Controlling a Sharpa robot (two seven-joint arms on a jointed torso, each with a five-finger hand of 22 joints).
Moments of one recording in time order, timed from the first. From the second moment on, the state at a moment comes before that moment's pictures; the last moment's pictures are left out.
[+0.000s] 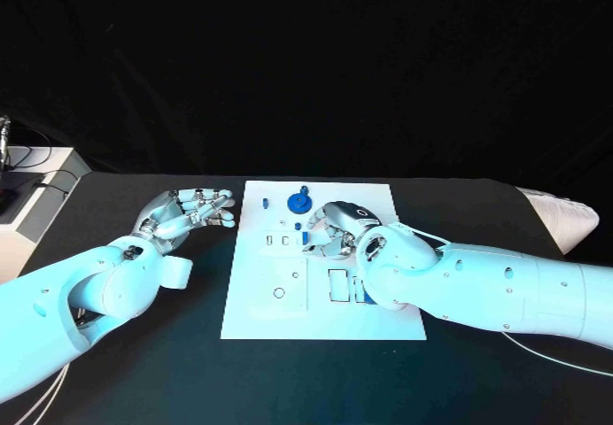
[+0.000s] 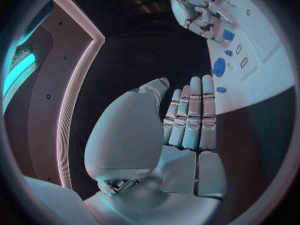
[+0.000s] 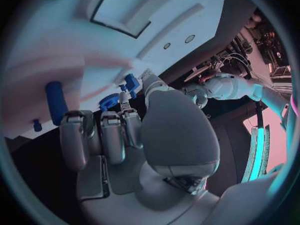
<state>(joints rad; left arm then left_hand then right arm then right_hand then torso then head) 0.97 -0.92 0.22 1.52 -0.20 -0.23 0.34 1.50 -0.19 0.35 0.25 0.25 0.95 0.22 0.17 0.15 1.11 0.16 0.07 0.06 1.11 0.09 0.32 0.47 0.17 0.95 0.18 0.58 0.30 1.17 -0.69 -0.10 1.57 -1.50 -0.53 -0.43 1.38 -0.20 0.14 0.29 0.09 0.88 0.18 0.15 0.26 1.44 0.09 1.44 1.31 1.47 0.01 1.56 1.31 0.01 1.47 0.11 1.49 1.31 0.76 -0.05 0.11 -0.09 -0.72</state>
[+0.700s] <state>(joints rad) 1.04 -0.80 0.26 1.44 -0.56 -0.19 -0.01 1.19 -0.17 0.15 0.29 0.27 0.73 0.14 0.65 0.36 1.07 0.06 0.91 0.61 1.47 0.00 1.37 1.30 0.12 1.24 0.10 1.31 1.01 1.30 -0.84 -0.06 1.55 -1.08 -0.57 -0.30 1.43 -0.15 0.15 0.28 0.25 0.93 0.15 0.25 0.30 1.45 0.08 1.46 1.31 1.47 0.00 1.56 1.31 0.01 1.47 0.10 1.48 1.31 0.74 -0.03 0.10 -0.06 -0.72</state>
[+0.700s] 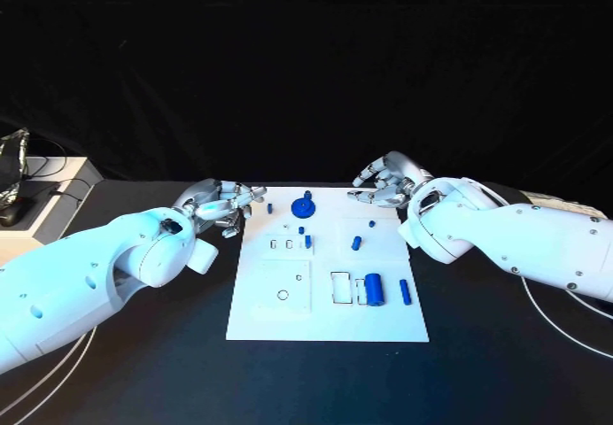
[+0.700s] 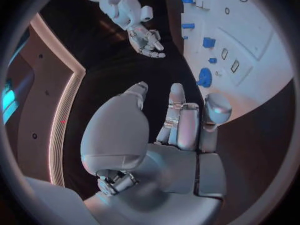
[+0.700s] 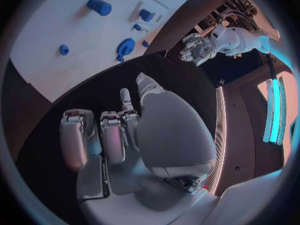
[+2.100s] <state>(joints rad) 1.21 -0.44 0.15 1.12 -1.05 0.18 -0.50 1.14 -0.11 0.14 0.29 0.26 0.82 0.10 0.68 0.38 1.31 0.03 1.27 1.10 1.47 -0.03 1.55 1.31 0.07 1.41 0.07 1.48 1.31 1.32 -0.82 -0.06 1.47 -0.99 -0.53 -0.29 1.45 -0.16 0.17 0.28 0.30 0.89 0.16 0.26 0.31 1.45 0.08 1.46 1.31 1.47 0.00 1.56 1.31 0.01 1.47 0.10 1.48 1.31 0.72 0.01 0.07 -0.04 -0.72</state>
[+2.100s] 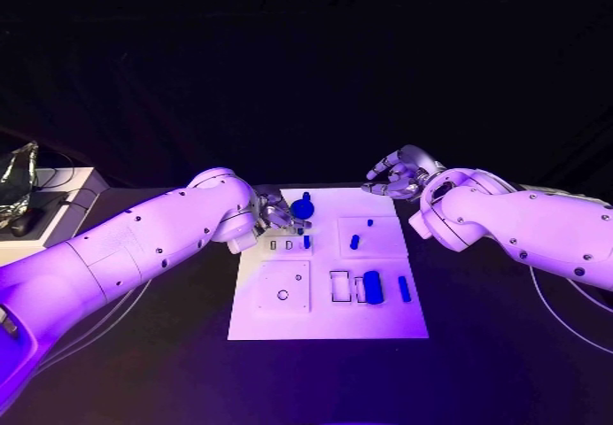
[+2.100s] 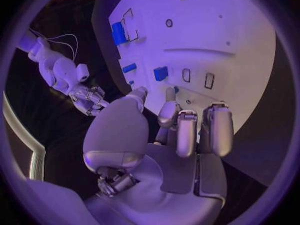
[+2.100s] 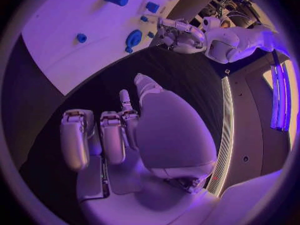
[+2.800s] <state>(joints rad) 1.21 -0.40 0.14 1.07 -1.08 0.23 -0.51 1.14 -0.10 0.14 0.29 0.26 0.82 0.10 0.68 0.38 1.31 0.03 1.27 1.08 1.46 -0.03 1.55 1.31 0.07 1.41 0.07 1.48 1.31 1.32 -0.82 -0.06 1.47 -1.00 -0.53 -0.29 1.44 -0.16 0.17 0.29 0.30 0.89 0.16 0.26 0.31 1.45 0.08 1.46 1.31 1.47 0.00 1.56 1.31 0.01 1.47 0.10 1.48 1.31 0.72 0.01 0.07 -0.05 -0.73</state>
